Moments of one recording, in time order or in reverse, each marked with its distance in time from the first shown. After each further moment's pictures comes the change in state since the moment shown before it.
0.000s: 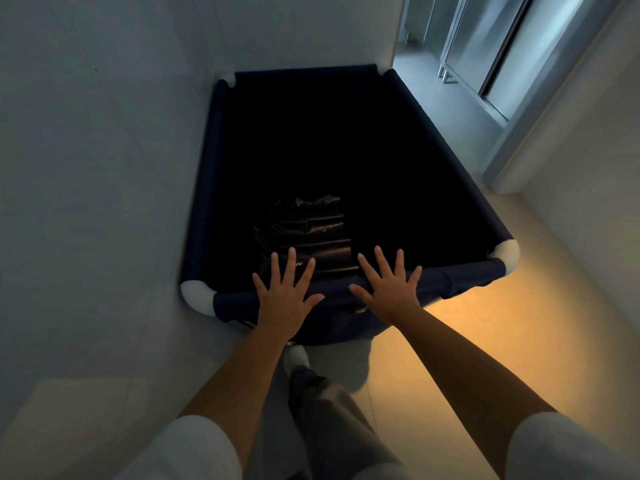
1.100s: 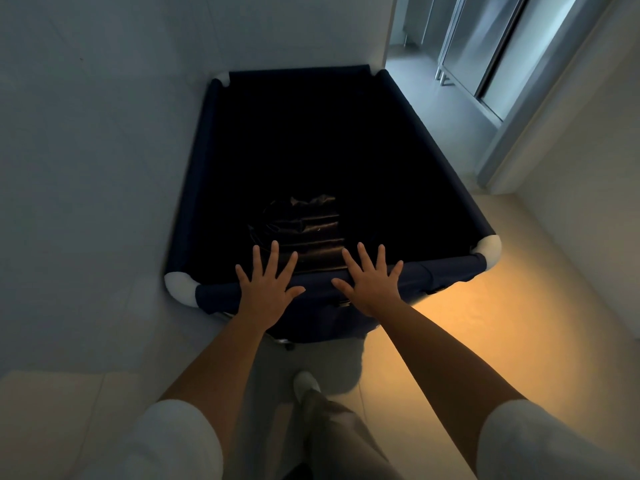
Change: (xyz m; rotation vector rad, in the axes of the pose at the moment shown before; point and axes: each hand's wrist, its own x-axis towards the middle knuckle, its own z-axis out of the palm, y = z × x) left_hand -0.006 0.001 0.003 0.070 -0.044 -0.019; right_hand -0.012 0.001 -0.004 0.031 -0.034 -0.029
